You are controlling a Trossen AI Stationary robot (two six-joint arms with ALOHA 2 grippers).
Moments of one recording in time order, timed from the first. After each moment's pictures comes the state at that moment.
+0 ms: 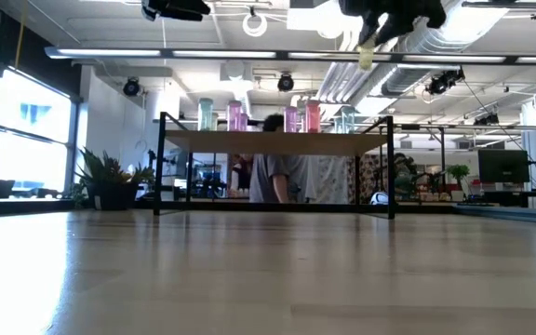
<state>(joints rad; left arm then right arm) 0.49 0.96 0.99 -0.19 -0.20 0.25 -0.01 1.31 1.26 -0.72 1.18 0.74</state>
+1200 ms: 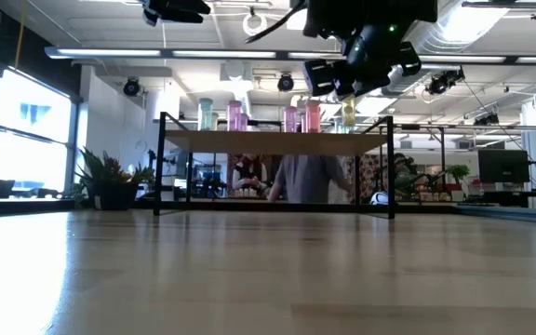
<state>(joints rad) 0.54 0.96 0.99 -0.19 -0.11 0.19 0.03 1.72 1.26 -0.89 1.34 1.11</state>
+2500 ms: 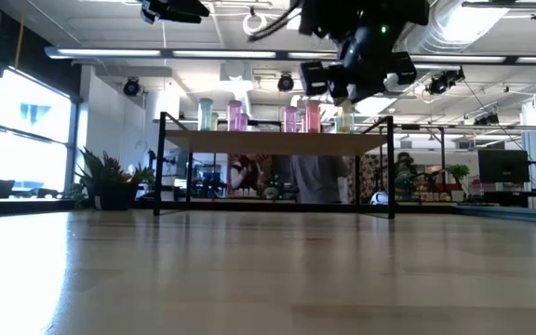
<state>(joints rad) 0.54 0.96 0.99 -0.18 -0.17 0.24 0.00 1.72 1.26 -0.83 1.27 1.13</state>
